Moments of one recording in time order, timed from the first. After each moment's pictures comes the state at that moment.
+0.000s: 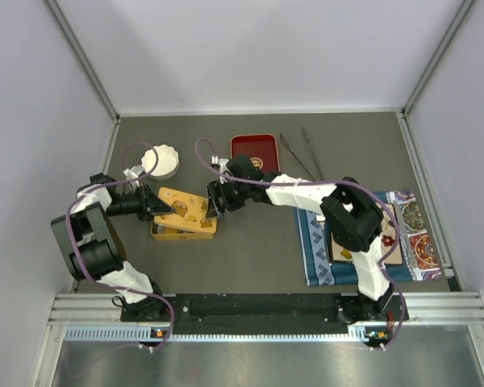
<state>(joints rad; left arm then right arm) 0.45 1.61 0.95 -0.87 1.10 0.23 0.87 2.05 1.48 -0.19 -0.39 0.41</state>
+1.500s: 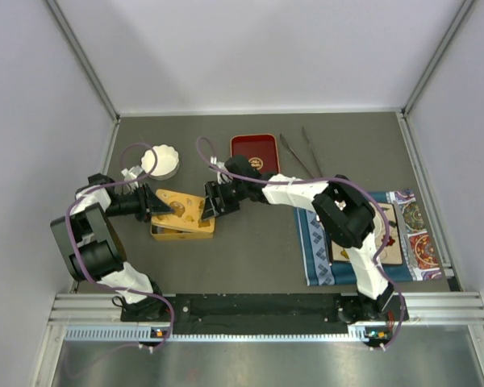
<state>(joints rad) 0.46 1.60 0.94 -0.84 1.06 0.24 0.85 2.13 1.51 -0.13 -0.55 0.54</state>
